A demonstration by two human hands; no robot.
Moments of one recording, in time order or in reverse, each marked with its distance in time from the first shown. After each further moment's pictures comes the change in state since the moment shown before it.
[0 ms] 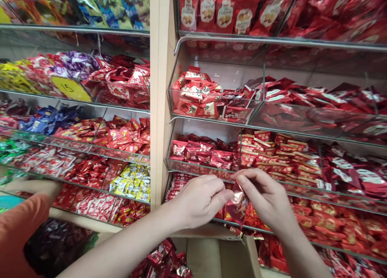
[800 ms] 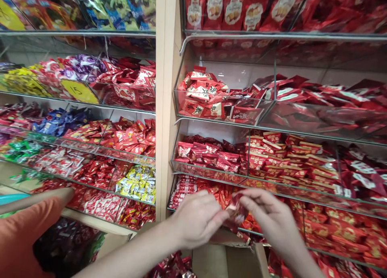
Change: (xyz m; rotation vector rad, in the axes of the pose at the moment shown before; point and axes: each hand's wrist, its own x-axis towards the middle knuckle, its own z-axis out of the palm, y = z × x) left_hand -0.028 -0.026 0.025 0.186 0.132 0.102; right_hand -0.023 0.019 0.015 0.298 0.005 0.273
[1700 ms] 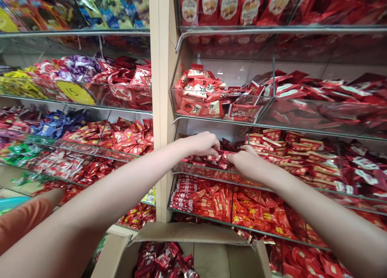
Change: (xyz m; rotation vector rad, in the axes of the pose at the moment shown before) left_hand 0.136 -0.080 -0.043 0.190 -0.445 -0.018; right_hand 0.115 -0.028 0.003 -1.378 -0.584 -0.351
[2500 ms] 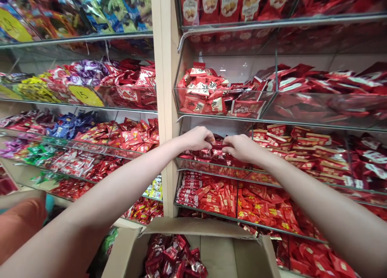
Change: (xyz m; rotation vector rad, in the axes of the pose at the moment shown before) left_hand -0.023 -0.018 0.001 -0.182 0.054 -0.131; right_hand 0.026 0.000 -0.009 0.158 0.136 0.138
